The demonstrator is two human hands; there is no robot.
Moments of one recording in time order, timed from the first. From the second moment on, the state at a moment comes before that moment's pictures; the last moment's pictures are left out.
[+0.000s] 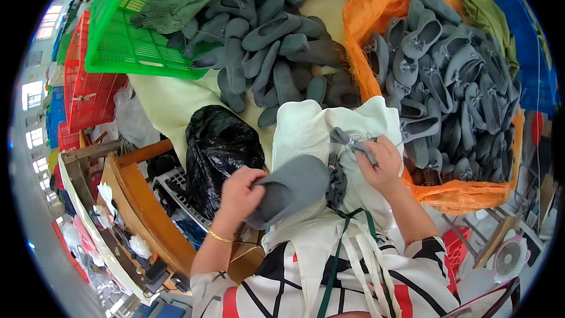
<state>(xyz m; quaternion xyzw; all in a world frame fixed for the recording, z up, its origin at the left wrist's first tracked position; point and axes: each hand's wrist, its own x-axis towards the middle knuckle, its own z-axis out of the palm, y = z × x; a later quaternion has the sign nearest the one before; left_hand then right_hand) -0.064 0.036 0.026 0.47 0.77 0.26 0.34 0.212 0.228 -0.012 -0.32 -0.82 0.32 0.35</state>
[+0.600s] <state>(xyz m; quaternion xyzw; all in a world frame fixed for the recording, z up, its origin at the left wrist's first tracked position) 0.043 0.002 -0.009 0.03 0.53 0.55 0.65 0.212 0.138 -0.001 -0.44 -0.45 0.72 0.29</state>
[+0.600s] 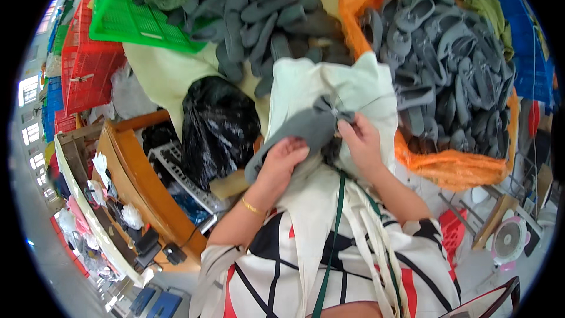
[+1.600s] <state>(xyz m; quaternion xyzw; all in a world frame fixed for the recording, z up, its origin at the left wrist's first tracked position) 0.055 0.042 -0.024 -0.06 0.47 0.64 0.61 0.711 0.177 -0.036 -0.60 -0.05 0.37 0.71</state>
